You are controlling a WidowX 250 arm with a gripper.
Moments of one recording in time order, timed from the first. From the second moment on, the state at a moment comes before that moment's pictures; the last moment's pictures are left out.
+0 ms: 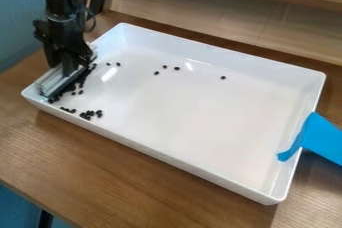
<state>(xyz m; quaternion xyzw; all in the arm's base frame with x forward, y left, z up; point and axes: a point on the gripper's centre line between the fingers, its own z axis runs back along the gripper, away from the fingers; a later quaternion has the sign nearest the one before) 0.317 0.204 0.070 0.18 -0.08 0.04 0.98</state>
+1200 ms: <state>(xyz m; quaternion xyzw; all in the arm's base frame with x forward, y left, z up) 0.334 0.153 0.083 0.14 -0.07 0.02 0.99</state>
